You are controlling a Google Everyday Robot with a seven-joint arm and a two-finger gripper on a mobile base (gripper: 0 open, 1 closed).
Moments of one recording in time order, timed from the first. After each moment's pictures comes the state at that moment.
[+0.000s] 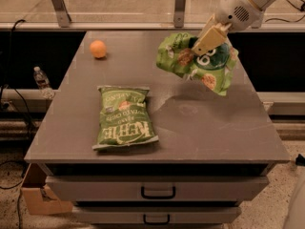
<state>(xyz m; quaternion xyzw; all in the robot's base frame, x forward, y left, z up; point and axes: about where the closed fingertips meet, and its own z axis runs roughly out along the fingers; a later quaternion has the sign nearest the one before) 0.618 -0.130 0.959 -0.58 0.75 0.16 0.25</state>
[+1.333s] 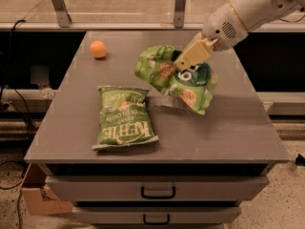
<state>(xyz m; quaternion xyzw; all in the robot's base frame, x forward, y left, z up) 0.571 -0.081 0.944 -0.54 0.75 0.29 0.25</state>
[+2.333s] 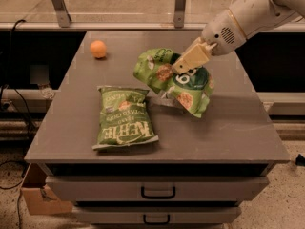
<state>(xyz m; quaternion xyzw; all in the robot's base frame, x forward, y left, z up) 0.570 -0.079 0.934 -0.52 0.76 0.31 0.25</state>
